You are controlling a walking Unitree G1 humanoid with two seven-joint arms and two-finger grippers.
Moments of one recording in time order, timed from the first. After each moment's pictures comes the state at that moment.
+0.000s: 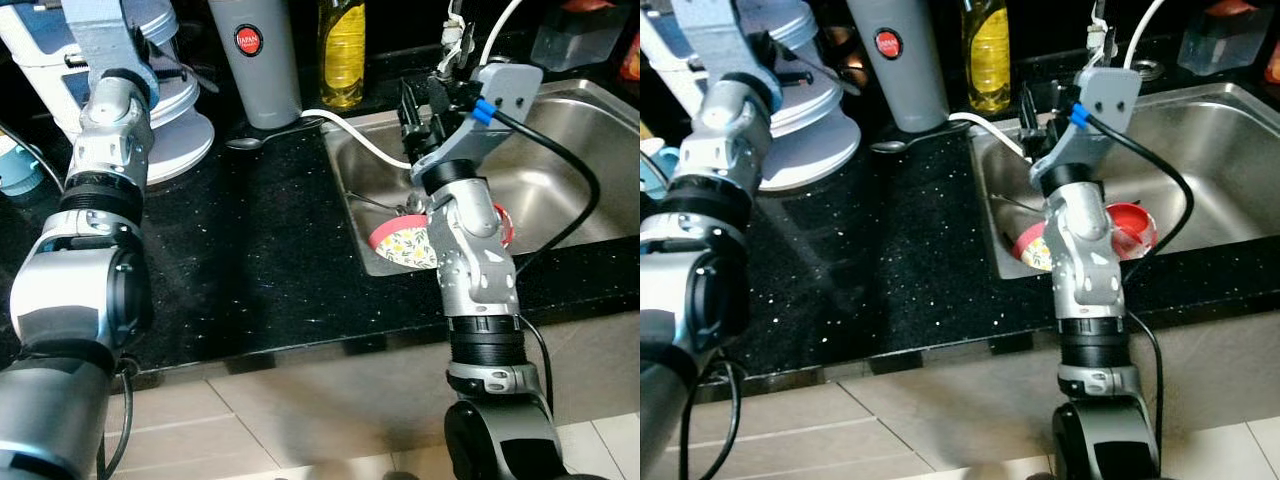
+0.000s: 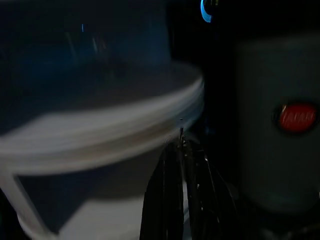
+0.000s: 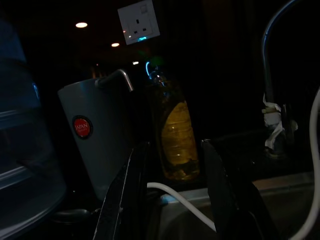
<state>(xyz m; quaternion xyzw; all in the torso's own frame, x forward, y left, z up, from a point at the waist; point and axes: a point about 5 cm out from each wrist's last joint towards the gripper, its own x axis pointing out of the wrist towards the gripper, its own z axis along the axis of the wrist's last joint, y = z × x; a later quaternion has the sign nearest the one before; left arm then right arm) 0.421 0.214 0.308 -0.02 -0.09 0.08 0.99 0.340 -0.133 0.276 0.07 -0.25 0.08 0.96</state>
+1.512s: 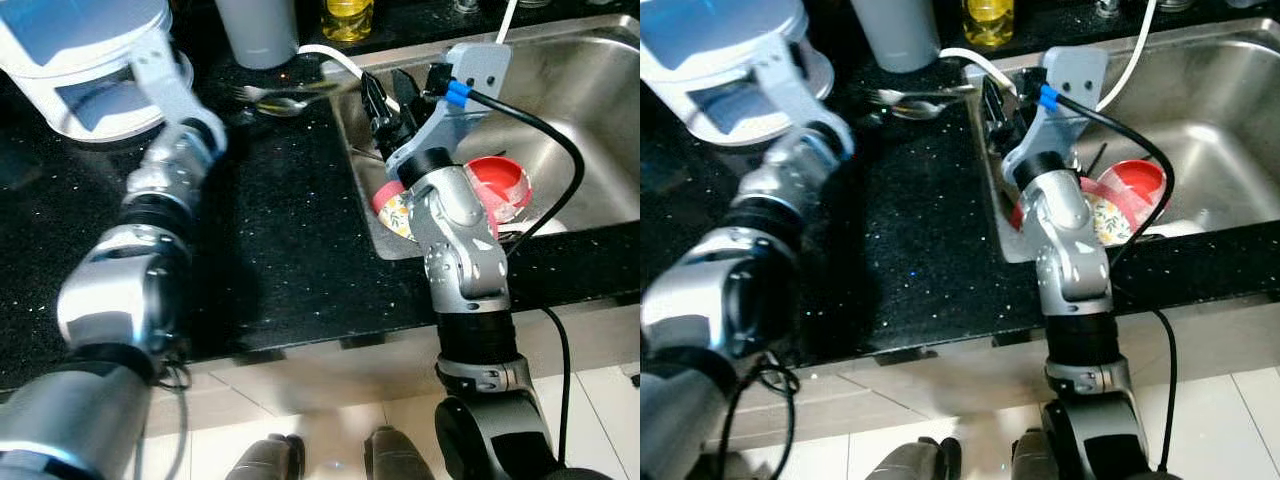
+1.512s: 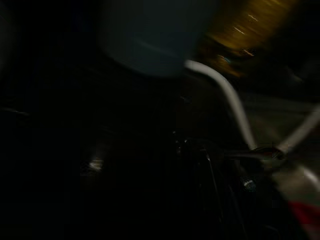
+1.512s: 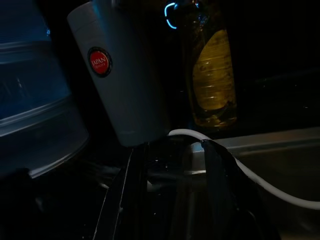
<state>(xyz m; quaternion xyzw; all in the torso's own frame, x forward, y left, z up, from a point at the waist) 0.425 0.121 0.263 -0.24 -0.02 -0.17 0.96 0.338 -0.102 0.293 0.08 -0.24 0.15 0.96</state>
